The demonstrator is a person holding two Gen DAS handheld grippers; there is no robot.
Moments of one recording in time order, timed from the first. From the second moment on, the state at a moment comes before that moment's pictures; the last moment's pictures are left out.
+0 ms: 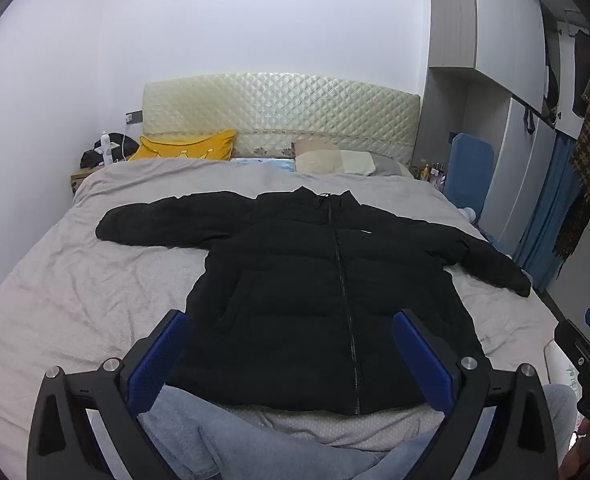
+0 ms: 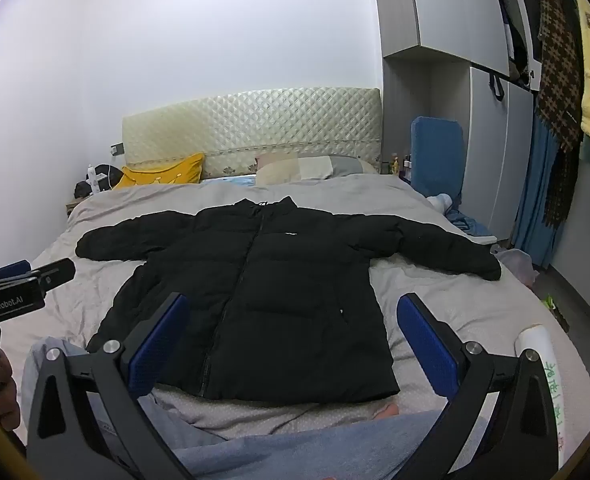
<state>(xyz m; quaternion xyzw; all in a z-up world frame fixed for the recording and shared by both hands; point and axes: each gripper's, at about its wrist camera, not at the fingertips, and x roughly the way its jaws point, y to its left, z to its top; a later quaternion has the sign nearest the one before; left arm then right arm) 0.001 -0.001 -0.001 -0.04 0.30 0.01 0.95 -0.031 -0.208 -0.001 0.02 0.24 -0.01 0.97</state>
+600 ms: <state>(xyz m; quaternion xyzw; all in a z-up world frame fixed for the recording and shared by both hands) -0.001 0.004 0.007 -0.03 0.32 0.00 0.95 -0.037 -0.207 0.000 0.03 0.25 -0.02 0.97</state>
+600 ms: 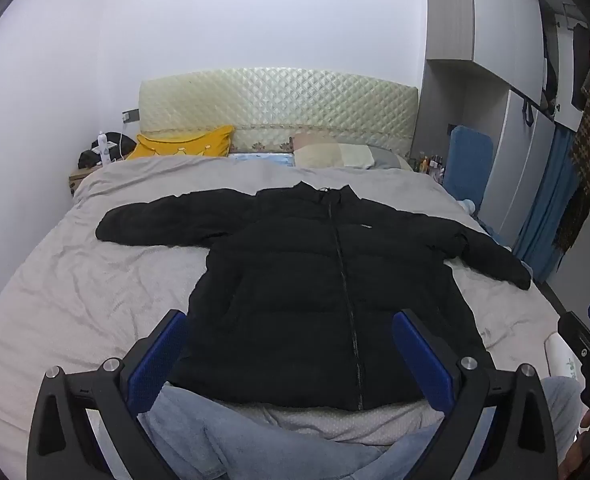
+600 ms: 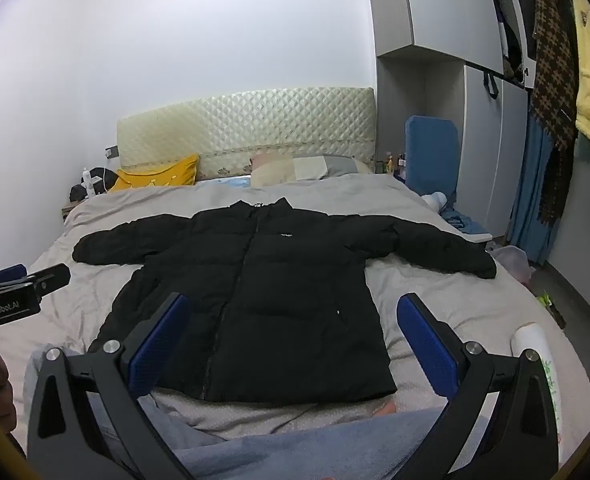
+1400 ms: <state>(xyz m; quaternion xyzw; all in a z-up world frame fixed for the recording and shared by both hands) 0.010 0.002 0.001 -0.02 0.33 0.00 0.94 -0.030 -0.206 0.006 0.03 0.25 -0.02 0.97</state>
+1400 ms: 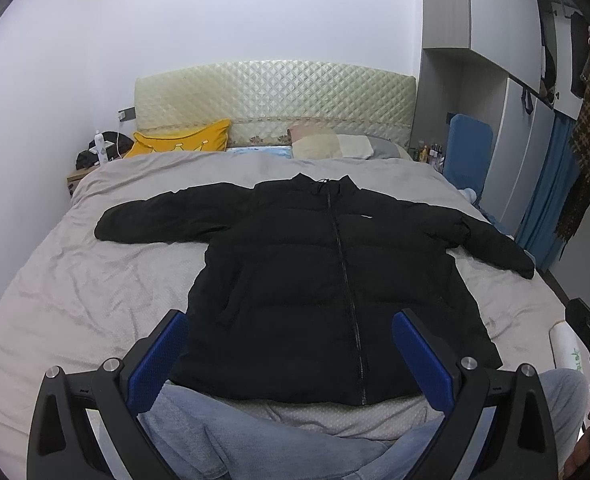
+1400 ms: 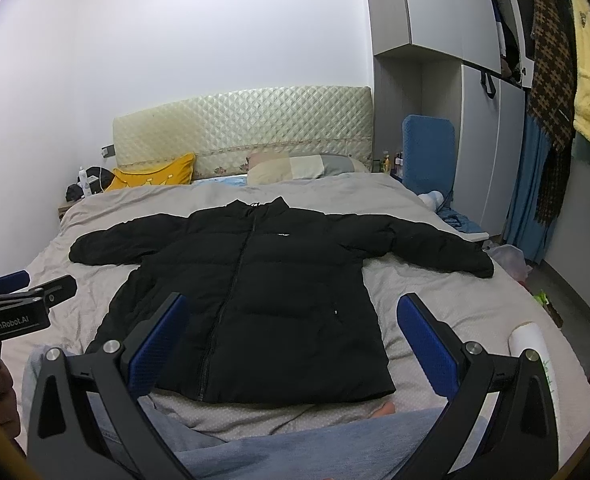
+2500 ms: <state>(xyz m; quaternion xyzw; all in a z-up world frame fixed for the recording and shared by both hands) 0.017 -0.002 -0.009 -0.01 0.34 0.00 0.94 -0.024 -0.209 0.001 0.03 0.26 -0.02 0.97</state>
